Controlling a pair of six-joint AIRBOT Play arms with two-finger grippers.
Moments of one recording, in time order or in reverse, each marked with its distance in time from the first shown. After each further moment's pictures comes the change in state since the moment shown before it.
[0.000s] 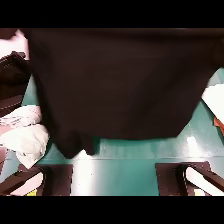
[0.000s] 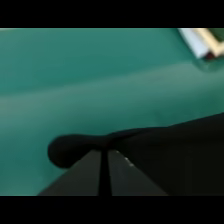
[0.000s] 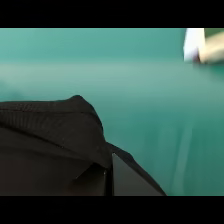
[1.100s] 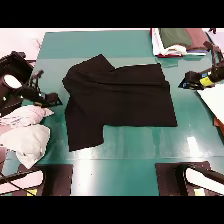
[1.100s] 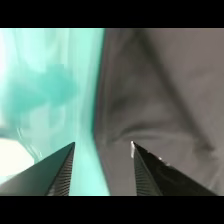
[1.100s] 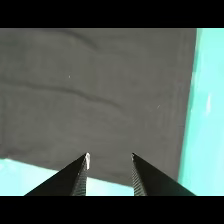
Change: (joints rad) left arm 0.156 -0.217 -0.630 -0.021 -0.058 -0.001; right arm 0.121 -0.111 -0.339 -0.171 0.041 0.035
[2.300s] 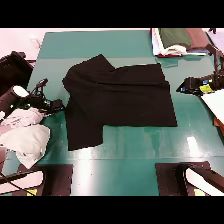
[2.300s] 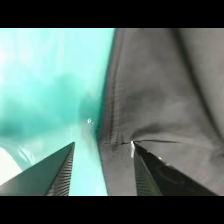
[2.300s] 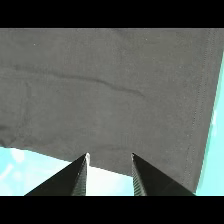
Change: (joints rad) left arm -0.015 -0.018 -0.104 -0.051 0.126 0.026; right arm 0.020 0.135 -0.103 0.049 -0.035 -0.003
